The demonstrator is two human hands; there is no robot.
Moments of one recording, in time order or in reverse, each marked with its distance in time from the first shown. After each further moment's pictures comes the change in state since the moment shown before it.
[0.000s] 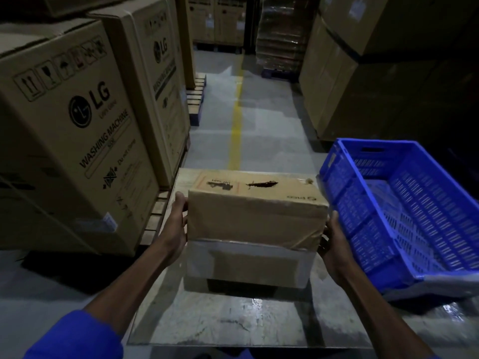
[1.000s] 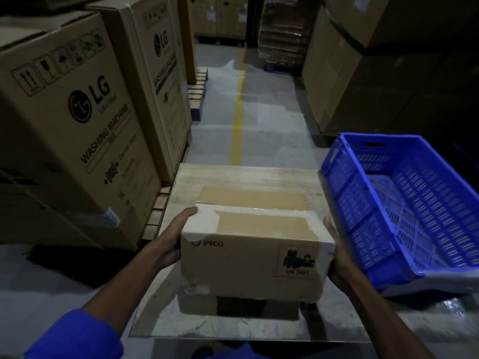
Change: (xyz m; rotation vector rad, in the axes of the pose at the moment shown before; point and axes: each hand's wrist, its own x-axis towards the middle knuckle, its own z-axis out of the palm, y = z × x) left_hand 0.000 -0.013 -0.016 -0.018 -0.113 -0.390; right_hand -0.012 0.009 -0.011 0.005 -0.212 0.143
